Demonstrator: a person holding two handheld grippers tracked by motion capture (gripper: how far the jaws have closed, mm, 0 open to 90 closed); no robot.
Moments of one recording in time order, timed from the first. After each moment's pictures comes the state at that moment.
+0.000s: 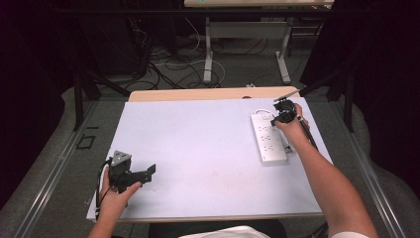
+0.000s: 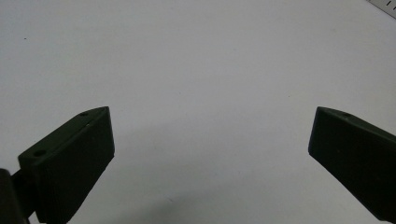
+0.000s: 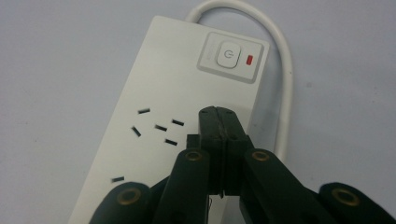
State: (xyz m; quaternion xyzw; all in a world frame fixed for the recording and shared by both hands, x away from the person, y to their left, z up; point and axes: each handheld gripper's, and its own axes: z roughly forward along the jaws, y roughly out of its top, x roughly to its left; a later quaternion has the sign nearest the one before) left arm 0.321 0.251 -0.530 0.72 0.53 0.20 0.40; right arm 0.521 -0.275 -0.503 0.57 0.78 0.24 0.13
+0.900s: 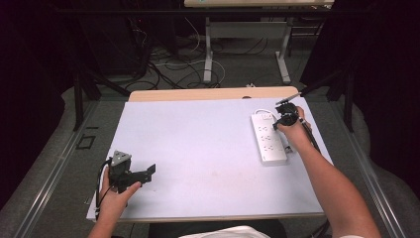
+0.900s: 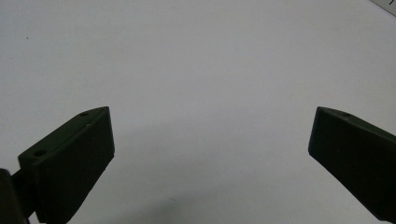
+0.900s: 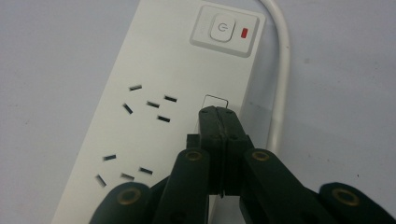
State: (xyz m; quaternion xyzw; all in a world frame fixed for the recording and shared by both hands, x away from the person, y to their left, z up) left arm 0.321 0.251 -0.531 0.72 0.53 0.20 0.39; right arm 0.513 -0.282 -0.508 0.57 0.78 0.23 0.12
